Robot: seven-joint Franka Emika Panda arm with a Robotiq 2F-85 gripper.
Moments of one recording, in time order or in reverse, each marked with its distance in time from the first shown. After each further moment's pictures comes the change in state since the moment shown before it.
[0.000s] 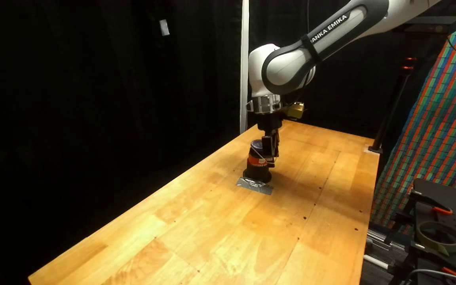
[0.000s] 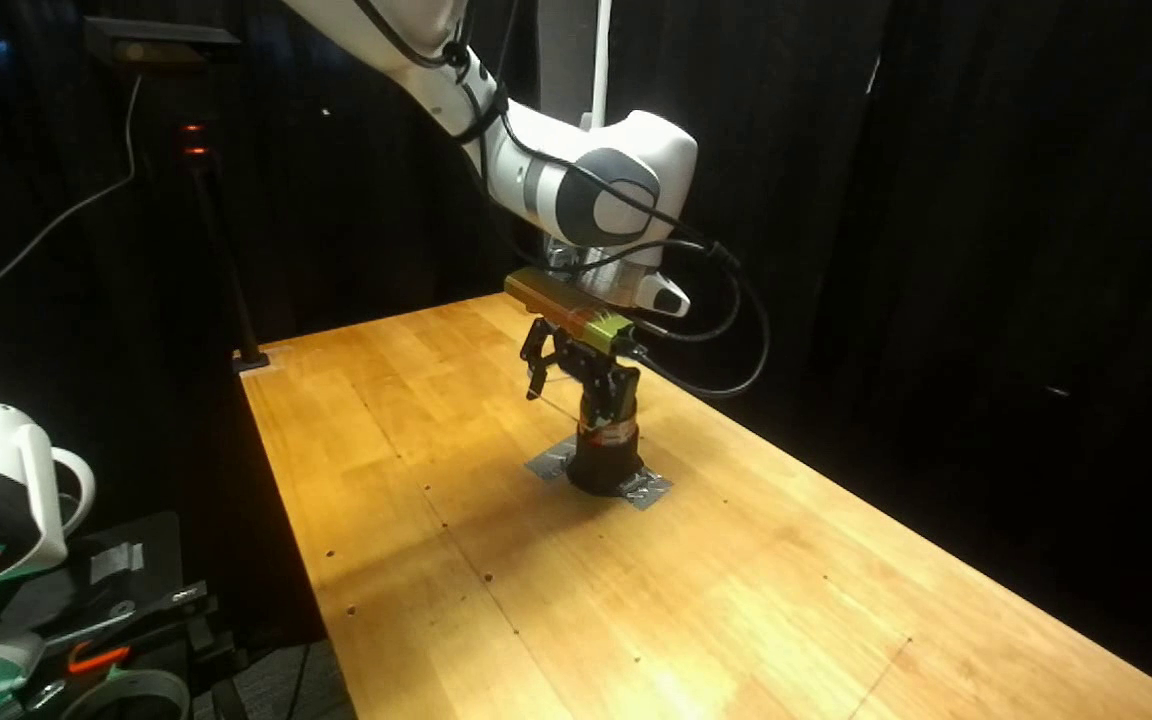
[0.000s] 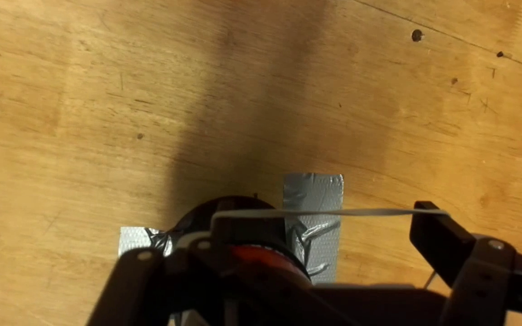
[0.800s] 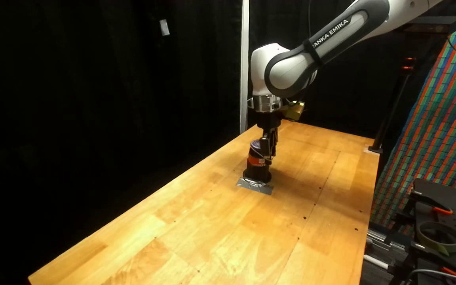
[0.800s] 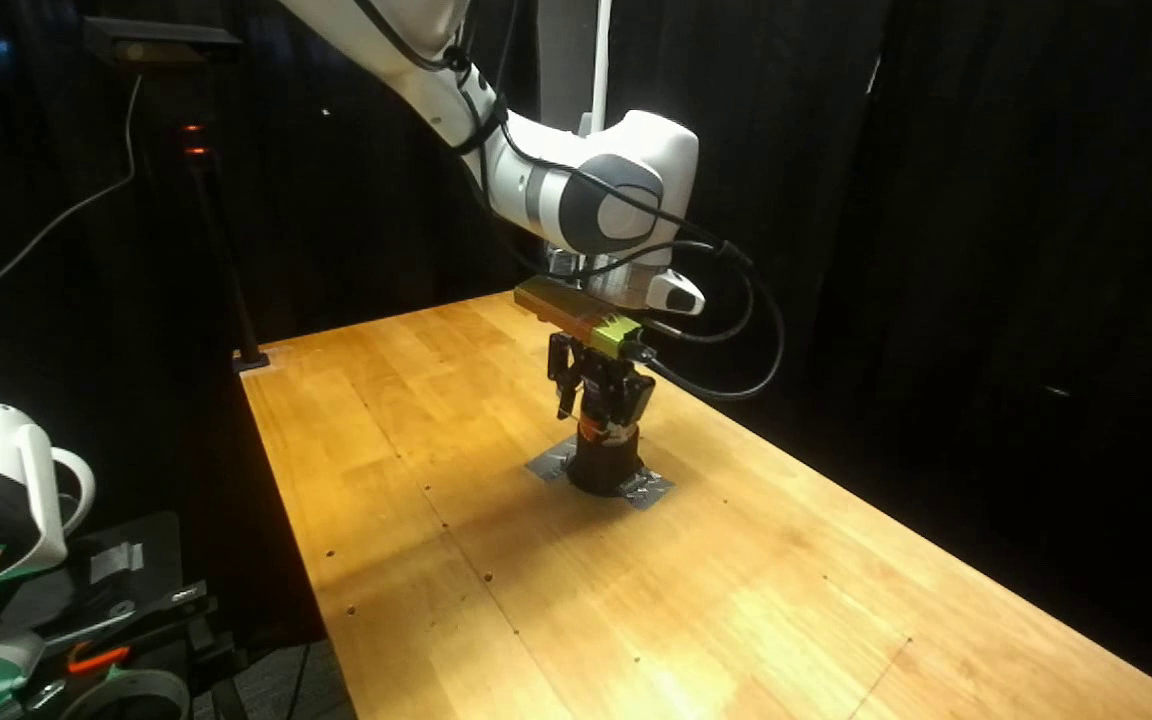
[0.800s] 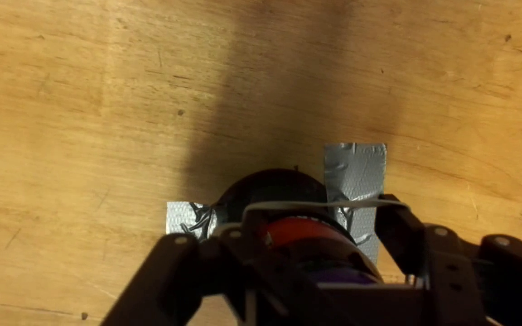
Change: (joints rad) arm -0.001 -0.007 -0.019 -0.023 -0.045 0.100 0.062
